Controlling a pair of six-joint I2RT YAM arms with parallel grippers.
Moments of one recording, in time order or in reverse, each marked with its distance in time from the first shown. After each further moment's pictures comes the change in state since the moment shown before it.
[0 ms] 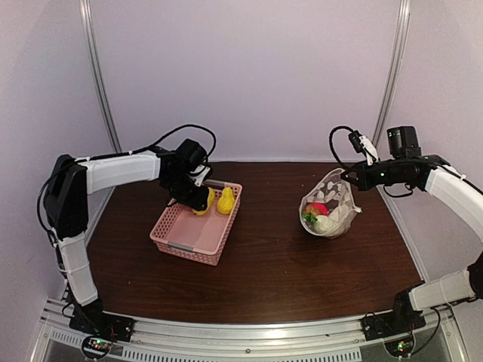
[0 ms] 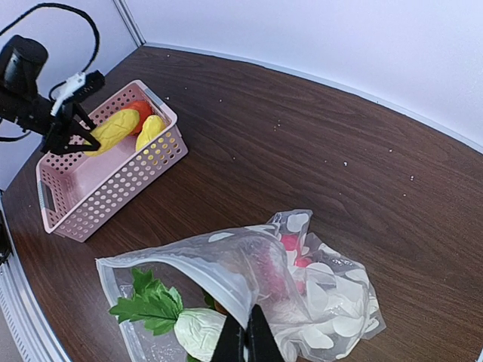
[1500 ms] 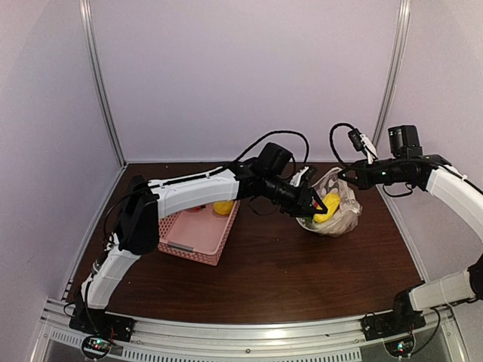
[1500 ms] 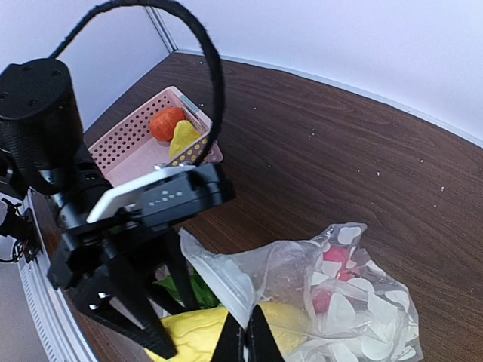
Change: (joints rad) left arm -0.364 0.468 0.689 0.357 0.763 -0.552; right arm 0.000 -0.005 0.006 0.001 -0.108 0.029
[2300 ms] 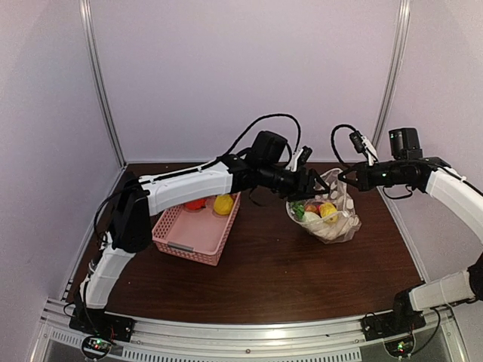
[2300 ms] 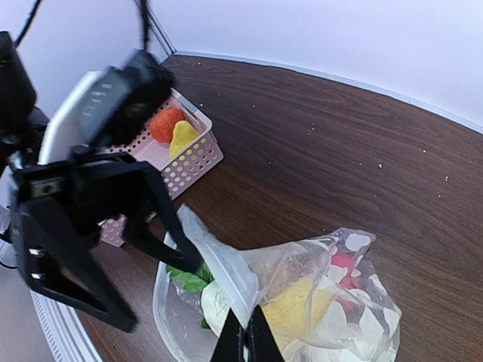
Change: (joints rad) left arm 0.013 -0.038 -0.003 0.100 -0.151 -0.026; right arm -0.016 -0.006 -0.026 0.021 -0.033 0.030
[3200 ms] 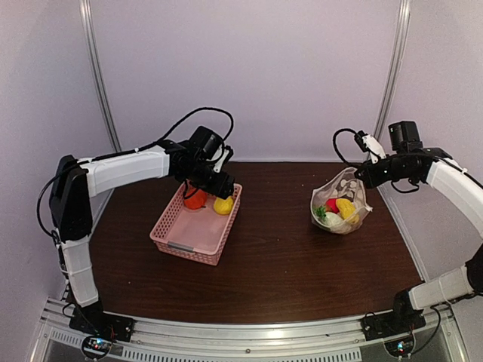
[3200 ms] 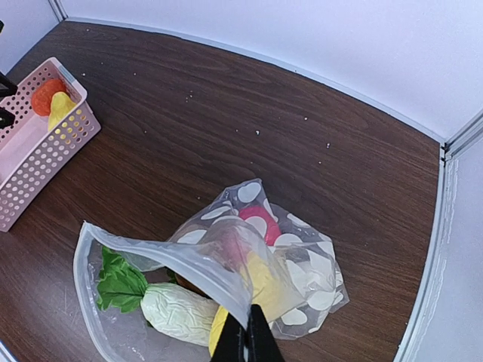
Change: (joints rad) left arm 0.236 -0.456 -0.553 -0.347 -0.636 0.558; right arm -0.013 0.045 0.104 -0.140 0.396 -0.169
